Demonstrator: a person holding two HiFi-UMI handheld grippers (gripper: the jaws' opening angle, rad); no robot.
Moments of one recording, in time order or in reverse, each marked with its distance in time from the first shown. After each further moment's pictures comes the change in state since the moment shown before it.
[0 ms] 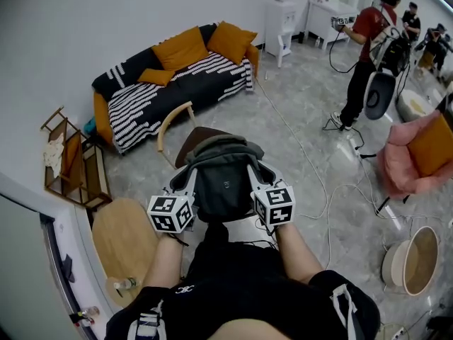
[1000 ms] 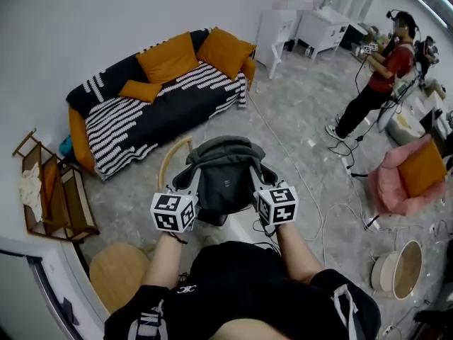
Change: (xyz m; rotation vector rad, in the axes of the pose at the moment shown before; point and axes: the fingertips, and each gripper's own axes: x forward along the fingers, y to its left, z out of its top) left arm 0.231 0.291 0.105 -0.021 0.018 -0.145; right arm 0.363 -0.009 0.095 -0.024 0.091 -0.119
